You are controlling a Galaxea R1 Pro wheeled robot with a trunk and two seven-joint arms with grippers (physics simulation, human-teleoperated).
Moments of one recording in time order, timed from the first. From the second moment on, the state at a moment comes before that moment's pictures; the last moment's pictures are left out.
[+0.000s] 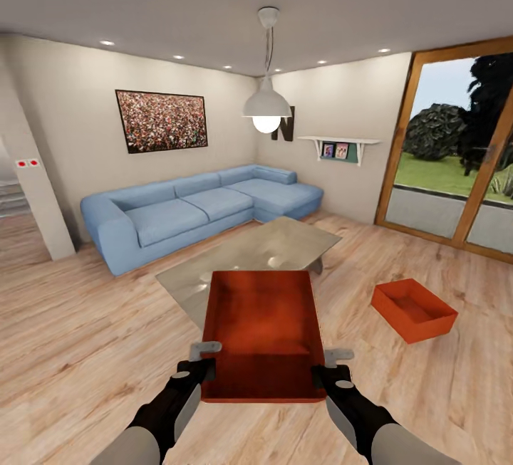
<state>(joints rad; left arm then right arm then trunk) -0.57 -0.15 -0.02 -0.46 0.04 0.14 0.17 -0.62 0.05 0.31 -0.31 -0.24 0.01 -0.21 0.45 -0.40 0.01</state>
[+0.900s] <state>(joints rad) -0.57 -0.15 -0.02 -0.46 0.04 0.14 0.17 -0.62 0.05 0.31 -0.31 -0.24 0.01 -0.21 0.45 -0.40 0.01</state>
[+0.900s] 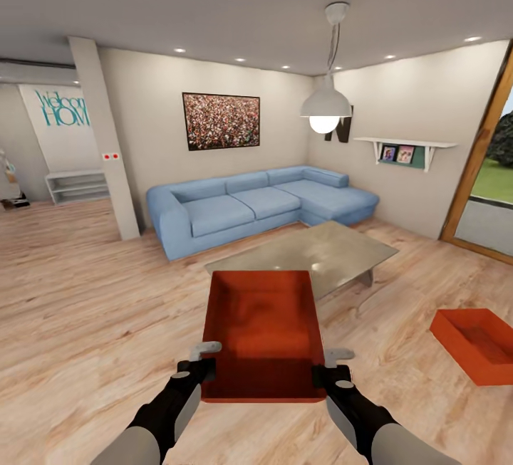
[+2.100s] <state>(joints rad) -0.57 -0.14 -0.02 -0.47 0.04 0.14 0.16 -0.62 0.05 0.31 -0.31 -0.23 0.01 -0.21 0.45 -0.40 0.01</state>
